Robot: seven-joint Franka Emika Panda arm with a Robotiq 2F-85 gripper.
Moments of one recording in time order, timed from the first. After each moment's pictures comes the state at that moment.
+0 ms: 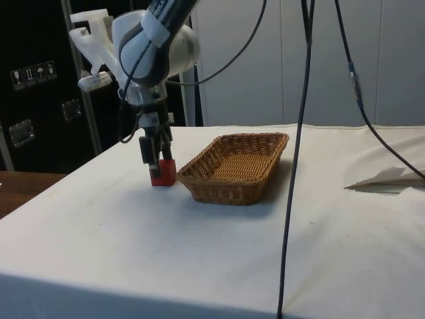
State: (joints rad) arm 0.19 0.68 -0.26 -1.75 0.19 2.36 -0.32
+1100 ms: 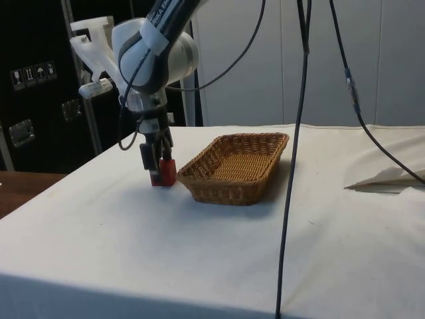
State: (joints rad) arm 0.19 0.72 -0.26 -1.73 0.20 2.36 -0.32
